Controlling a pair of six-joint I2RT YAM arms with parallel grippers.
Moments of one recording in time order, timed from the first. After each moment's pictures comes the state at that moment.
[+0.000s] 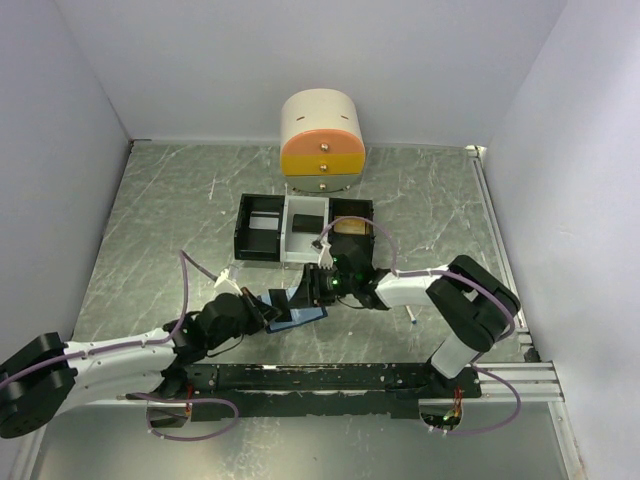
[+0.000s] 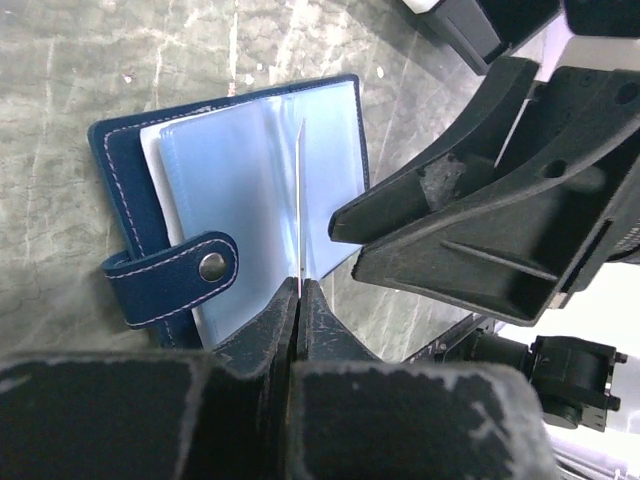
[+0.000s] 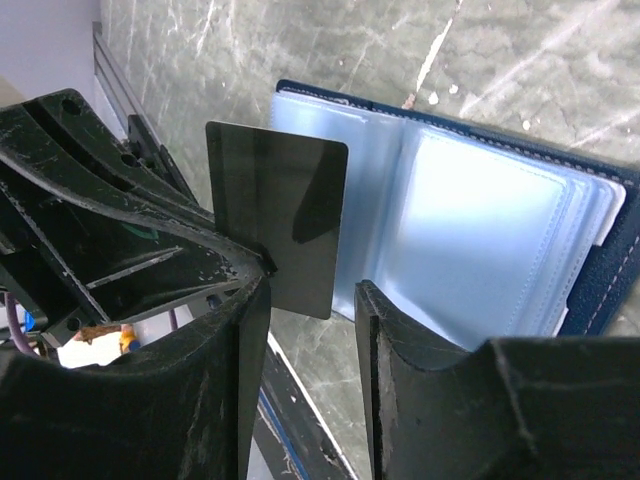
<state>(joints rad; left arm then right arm) -0.98 0.92 0.13 0.27 -0.25 -1.26 0.78 1.63 0.62 0.36 -0.53 0.77</state>
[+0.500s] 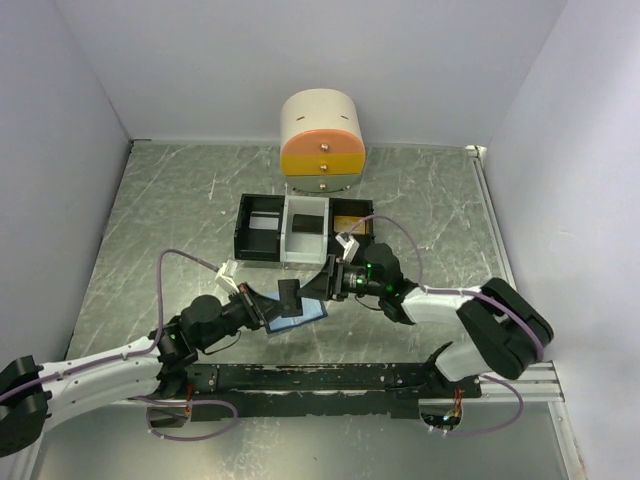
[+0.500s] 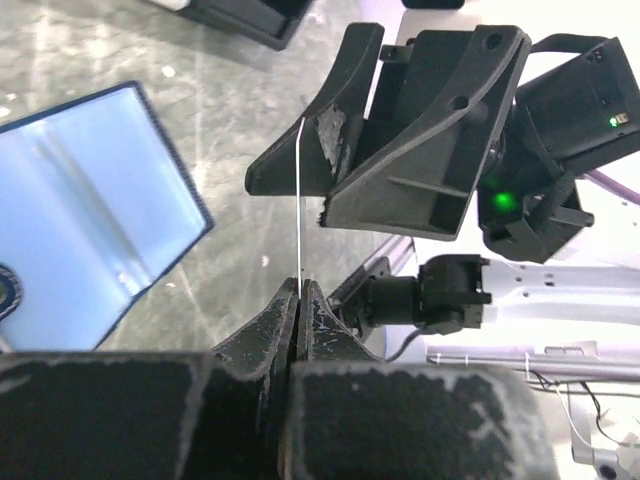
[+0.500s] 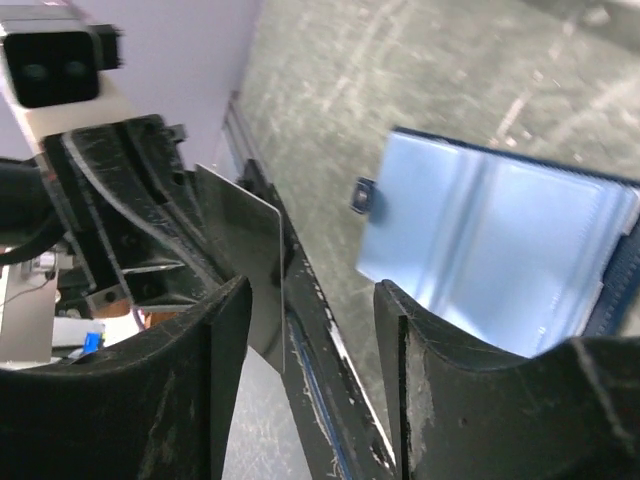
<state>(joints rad) -0.98 0.72 0.10 0.41 -0.10 -1.16 0.69 1.44 0.40 0.69 -0.61 0.92</state>
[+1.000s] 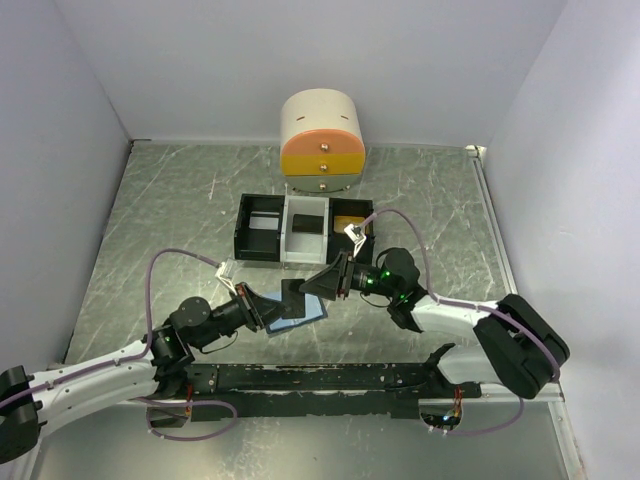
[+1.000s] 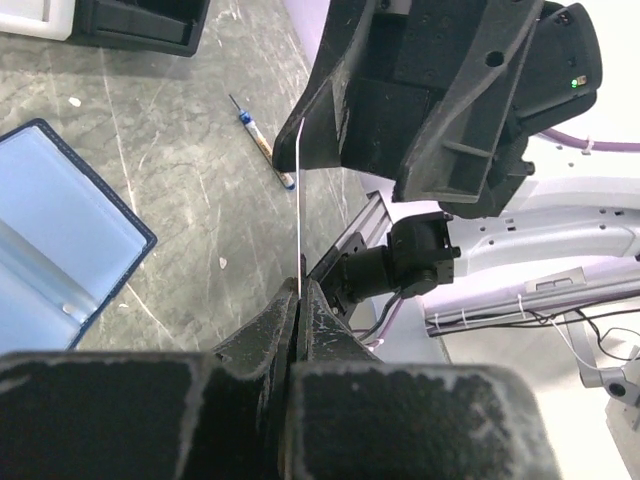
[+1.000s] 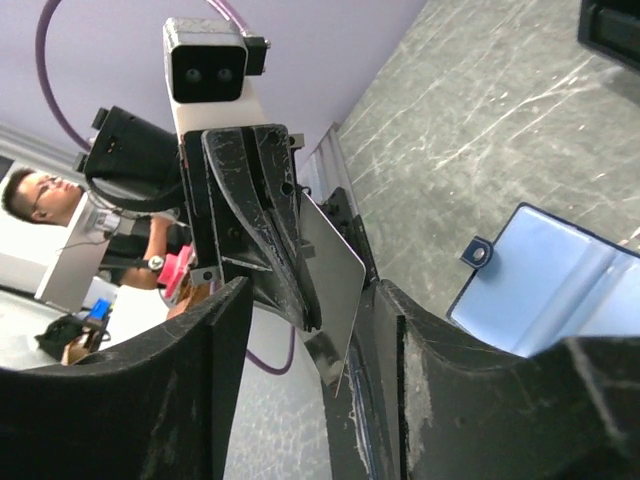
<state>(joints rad) -0.98 0.61 0.10 0.46 0.02 -1.01 0.68 1.28 0.34 0.96 -0.68 0.97</state>
